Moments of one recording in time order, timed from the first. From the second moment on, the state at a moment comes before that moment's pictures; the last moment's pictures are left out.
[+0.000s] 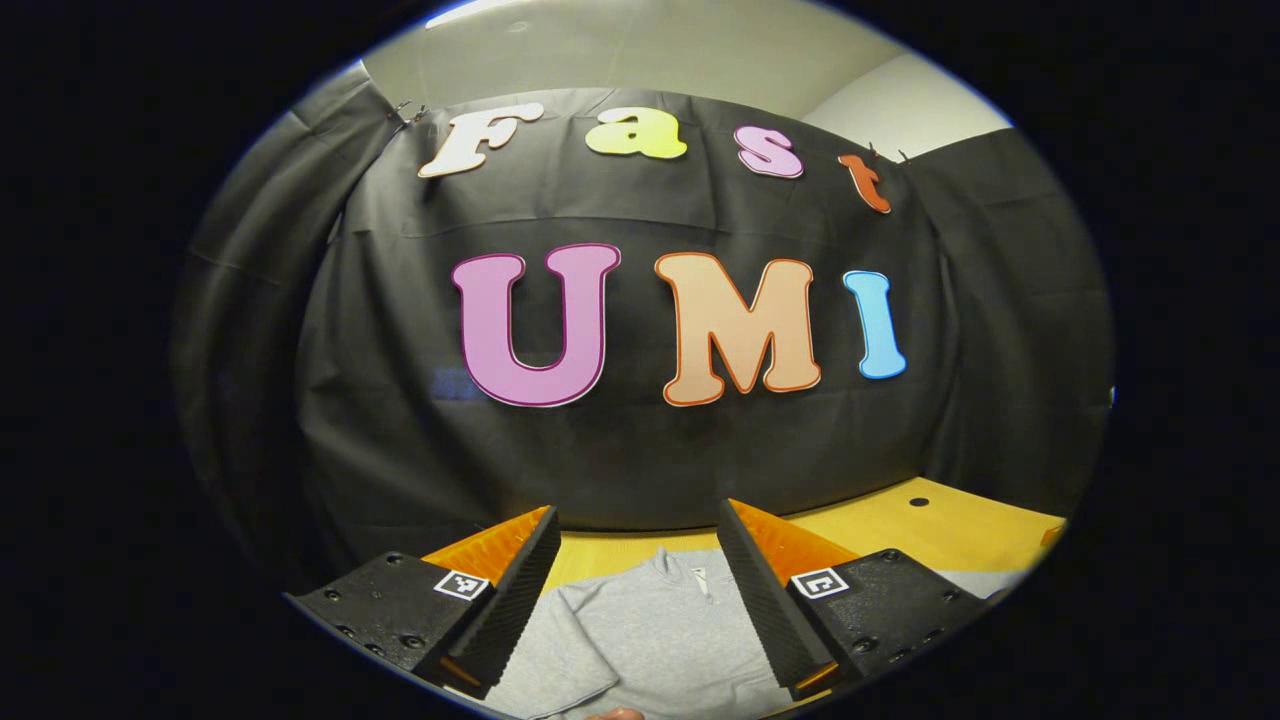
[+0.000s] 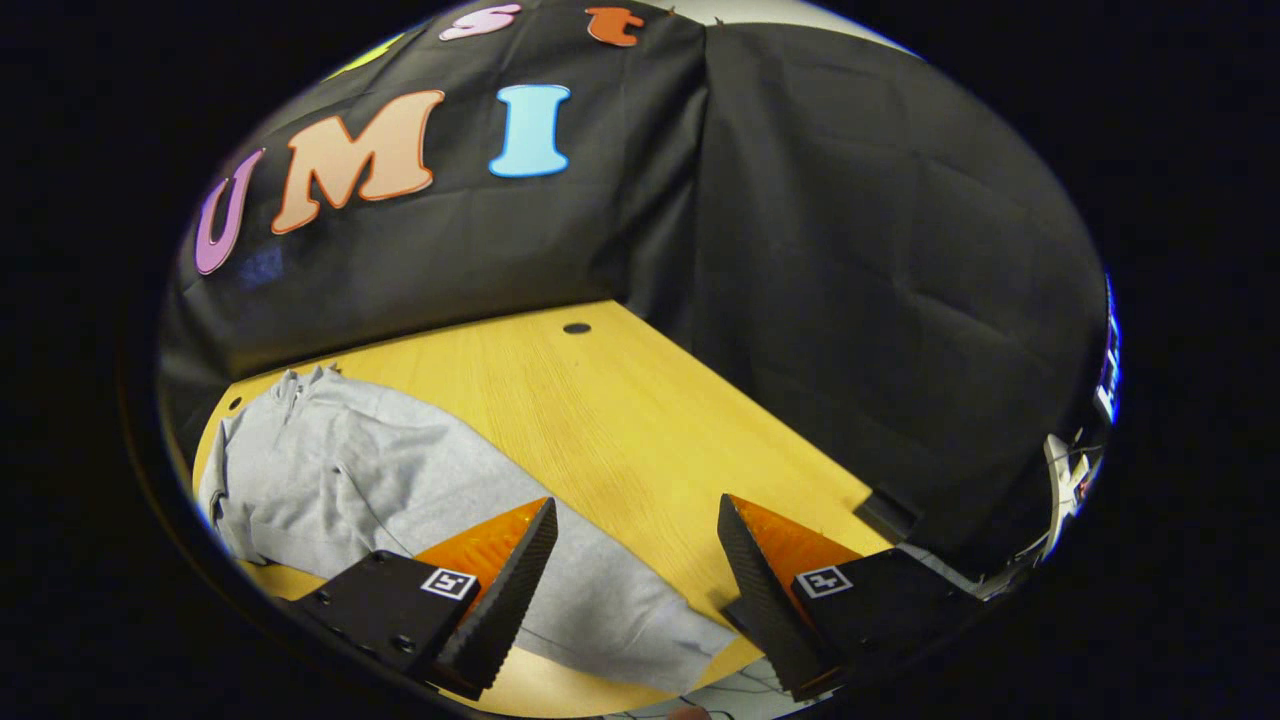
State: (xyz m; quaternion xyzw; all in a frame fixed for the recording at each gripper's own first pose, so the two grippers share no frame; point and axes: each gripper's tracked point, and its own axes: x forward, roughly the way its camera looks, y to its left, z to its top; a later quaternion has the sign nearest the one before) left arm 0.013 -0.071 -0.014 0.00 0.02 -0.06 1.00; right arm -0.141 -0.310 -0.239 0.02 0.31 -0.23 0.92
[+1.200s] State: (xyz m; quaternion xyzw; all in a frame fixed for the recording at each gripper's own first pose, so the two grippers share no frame) left arm 0.022 -0.072 -0.023 0.01 0.03 -0.07 1.00; right arm -0.178 -0.274 -0.330 0.08 0.47 -0.20 0.86
